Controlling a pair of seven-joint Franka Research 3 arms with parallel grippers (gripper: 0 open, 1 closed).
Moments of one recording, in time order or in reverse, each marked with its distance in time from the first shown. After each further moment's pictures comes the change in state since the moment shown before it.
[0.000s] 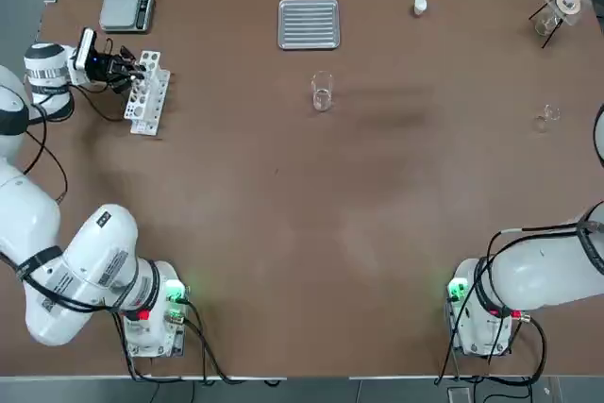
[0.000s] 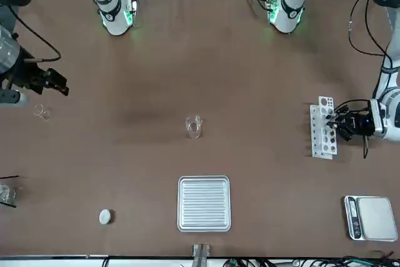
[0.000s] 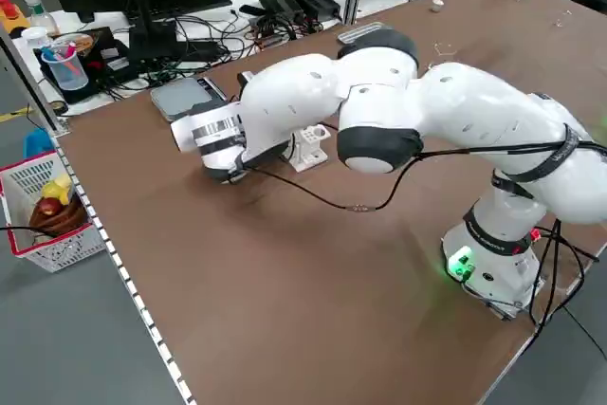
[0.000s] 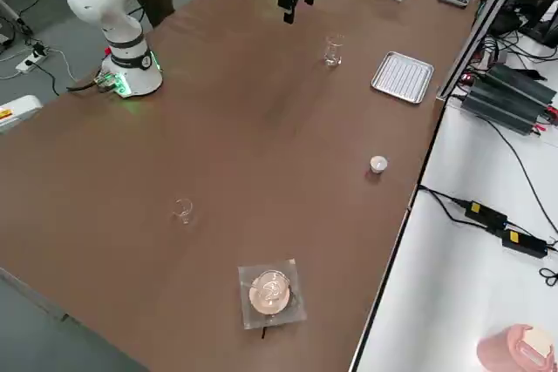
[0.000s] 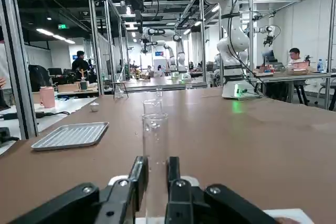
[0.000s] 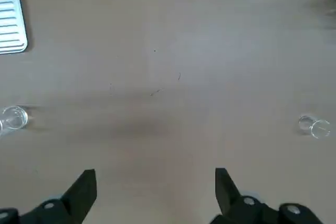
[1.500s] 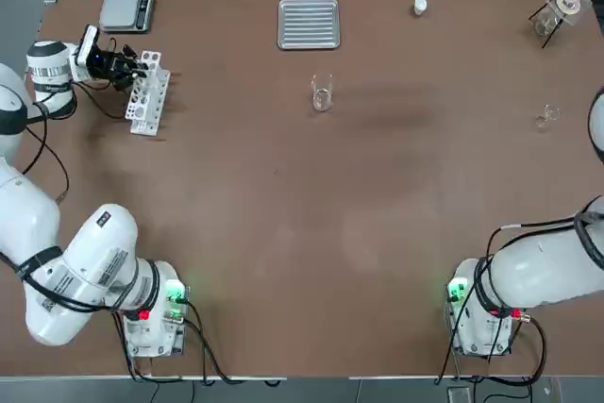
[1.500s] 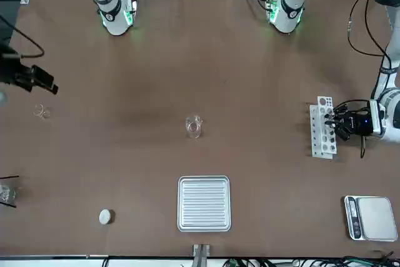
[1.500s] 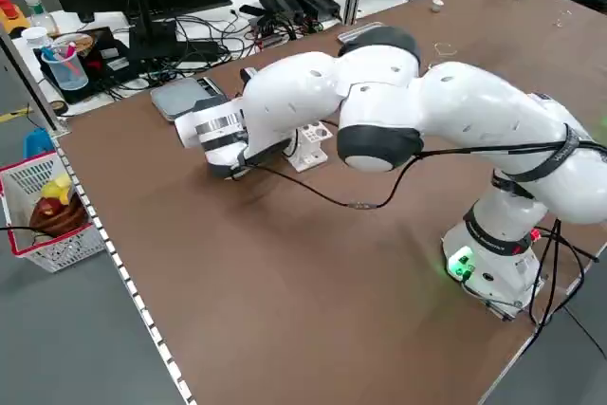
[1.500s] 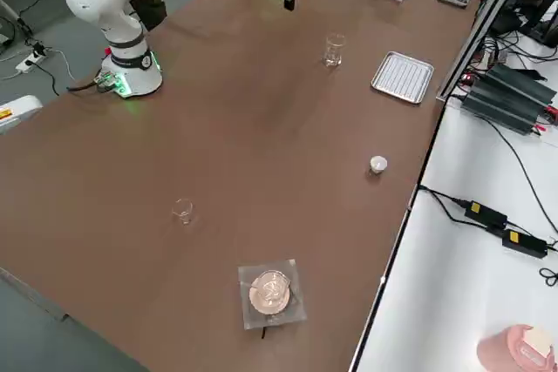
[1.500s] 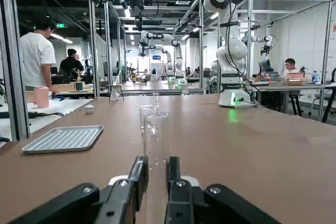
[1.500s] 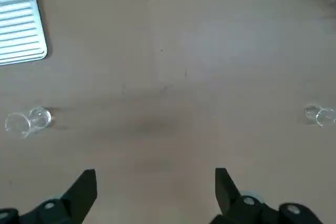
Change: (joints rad) left arm 0.006 -0.010 -0.026 -0.024 -0.001 -0.002 -0.055; right arm -0.038 0.029 -0.006 0.143 0.074 -0.127 0.020
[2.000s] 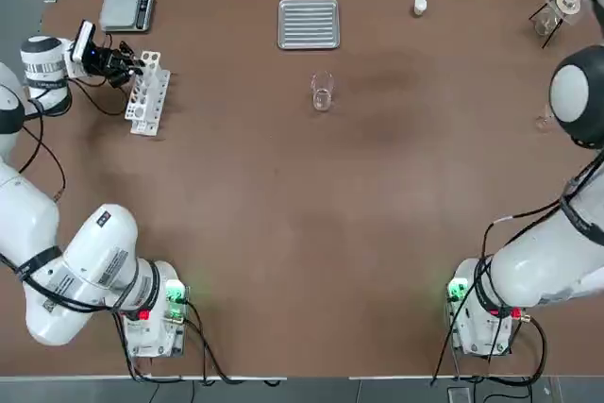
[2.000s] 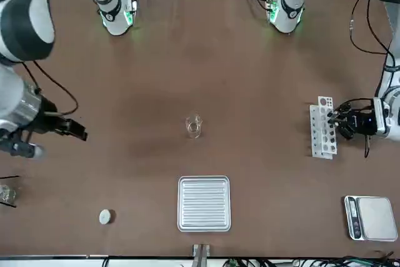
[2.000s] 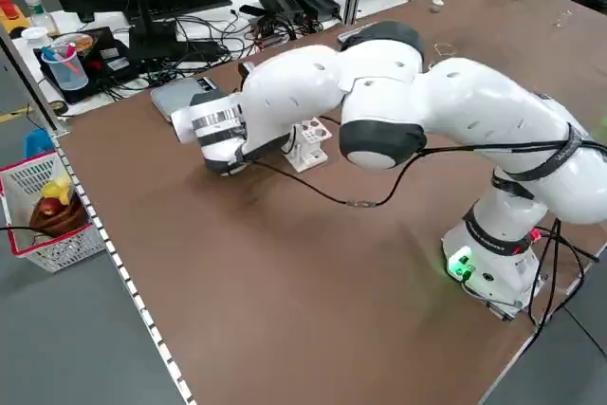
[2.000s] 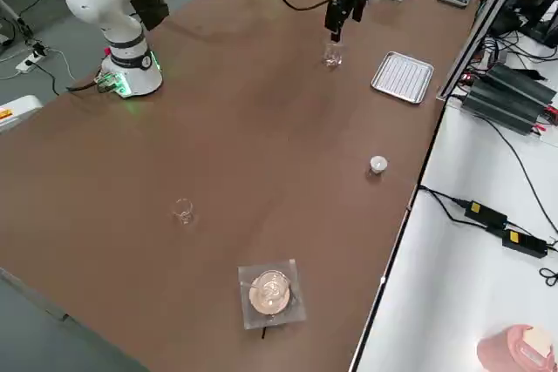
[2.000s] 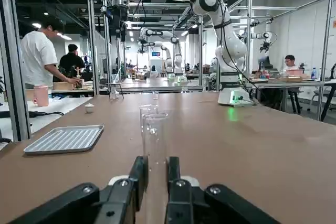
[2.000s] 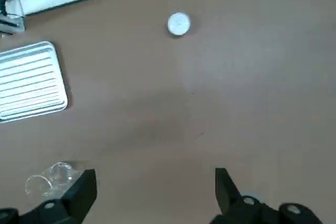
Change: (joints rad) left arm 0.004 -0.026 -0.001 -0.002 0.000 -0.008 -0.012; right arm -0.038 0.217 0.095 0.090 0.017 0.222 0.093
